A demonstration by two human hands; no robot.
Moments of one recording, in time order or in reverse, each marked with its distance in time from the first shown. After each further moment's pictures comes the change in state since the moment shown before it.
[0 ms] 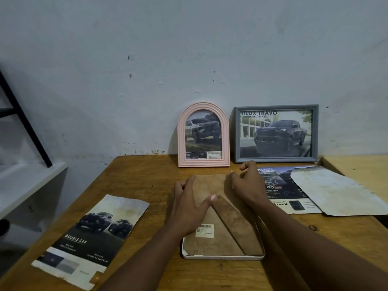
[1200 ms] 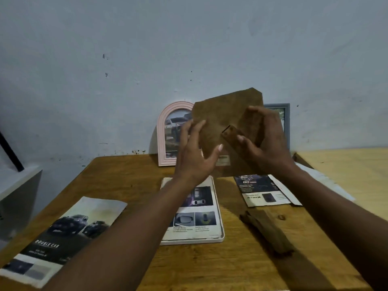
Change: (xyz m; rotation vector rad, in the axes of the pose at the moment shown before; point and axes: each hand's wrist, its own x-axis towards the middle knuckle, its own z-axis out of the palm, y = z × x) left_hand 0.043 0.124 -0.008 -0.242 0.311 0.516; right_hand 0.017 -0.038 -0.129 -0.140 0.239 -0.662
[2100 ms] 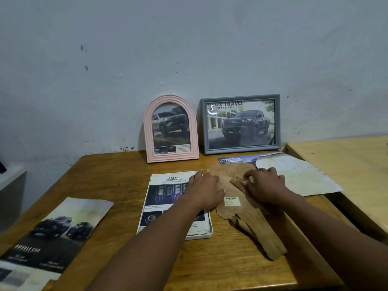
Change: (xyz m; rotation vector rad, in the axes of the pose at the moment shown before) left_hand -0.051 -0.028 0.073 0.565 -0.854 -0.210; right_hand -0.081 0.089 0.019 -0.571 -0.694 0.476
